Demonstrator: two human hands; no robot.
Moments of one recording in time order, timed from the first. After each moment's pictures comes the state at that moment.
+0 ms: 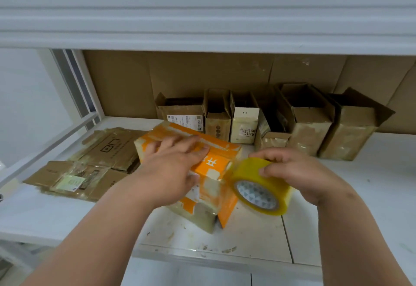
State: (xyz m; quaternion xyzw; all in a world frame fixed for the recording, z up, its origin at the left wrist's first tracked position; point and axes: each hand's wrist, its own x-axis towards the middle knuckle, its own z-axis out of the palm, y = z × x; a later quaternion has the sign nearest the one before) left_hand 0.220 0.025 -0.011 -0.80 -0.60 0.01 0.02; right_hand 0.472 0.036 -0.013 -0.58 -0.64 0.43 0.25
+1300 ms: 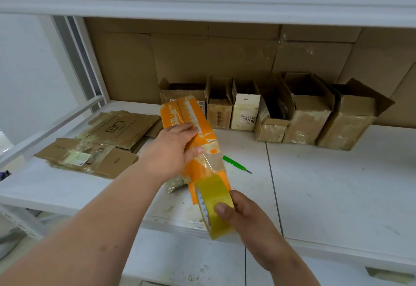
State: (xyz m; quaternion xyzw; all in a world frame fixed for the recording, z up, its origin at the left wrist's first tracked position) left_hand 0.219 0.033 -0.046 -0.75 -0.64 -0.16 -0.08; right_hand 0.424 -0.047 -0.121 -0.45 -0.60 0.56 0.34
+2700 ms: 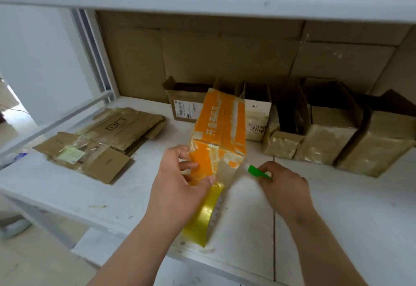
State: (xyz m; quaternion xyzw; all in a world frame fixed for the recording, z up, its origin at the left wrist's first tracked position) left_hand 0.287 0.013 -0.094 -0.50 -0.66 -0.51 -0.23; right_hand 0.494 0.091 -0.108 -0.66 -0.73 0.10 0.16
